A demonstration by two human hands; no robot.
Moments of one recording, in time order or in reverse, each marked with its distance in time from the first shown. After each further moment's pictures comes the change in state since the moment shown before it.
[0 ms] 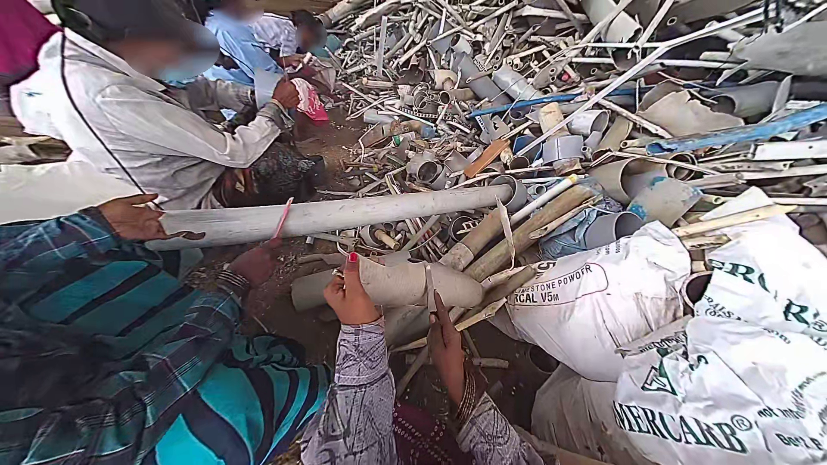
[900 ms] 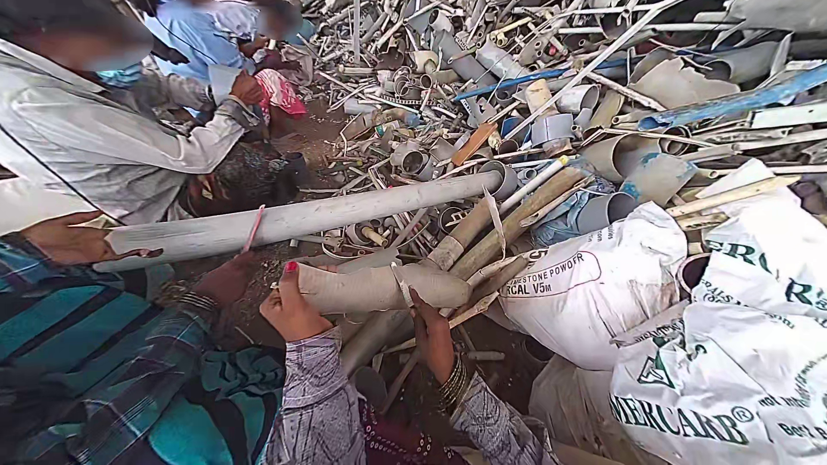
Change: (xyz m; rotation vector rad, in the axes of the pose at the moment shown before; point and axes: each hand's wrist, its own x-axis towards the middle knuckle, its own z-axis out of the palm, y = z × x) left_hand 0.018 -0.002 0.000 0.056 0.099 -0.007; right_hand 0.027 0.009 -0.008 -0.204 0.013 -0.272
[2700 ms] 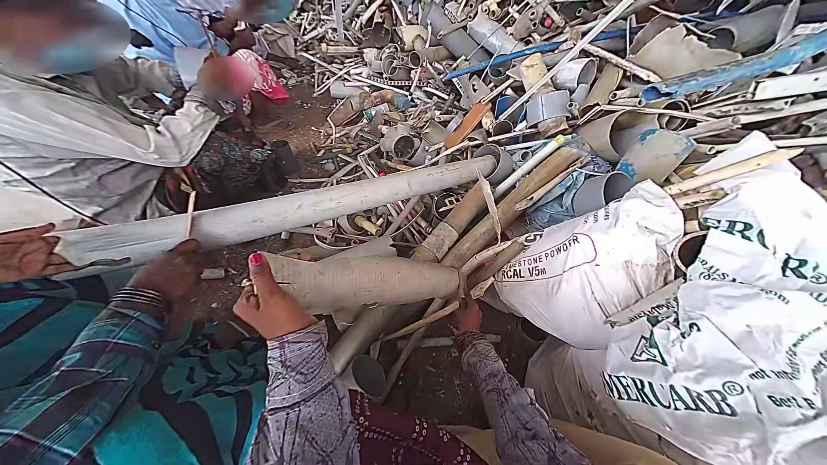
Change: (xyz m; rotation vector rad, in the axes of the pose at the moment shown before) left_hand 0.002 -0.003 -0.001 0.099 0.020 0.019; right_hand -0.011 0.122 -0.032 -0.297 -0.094 0.885
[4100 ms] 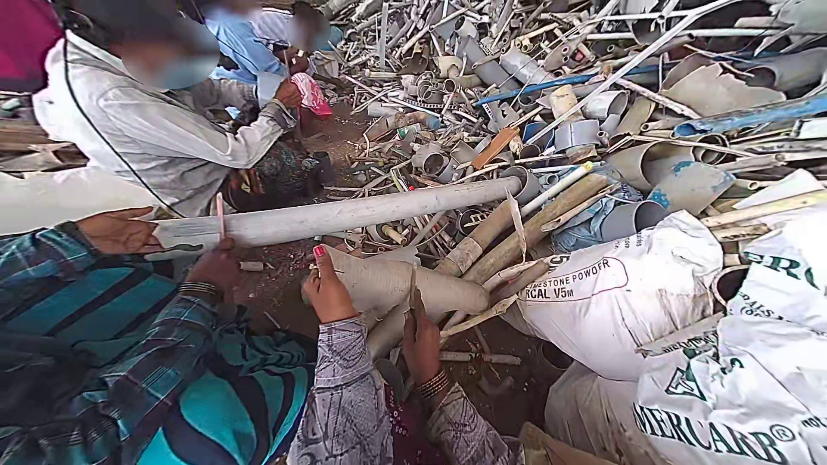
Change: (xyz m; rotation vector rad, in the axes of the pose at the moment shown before) left_hand 0.016 -0.002 -0.012 0.036 -0.134 -0.157; right_hand -0.150 -0.124 0.044 0.283 0.129 -0.704
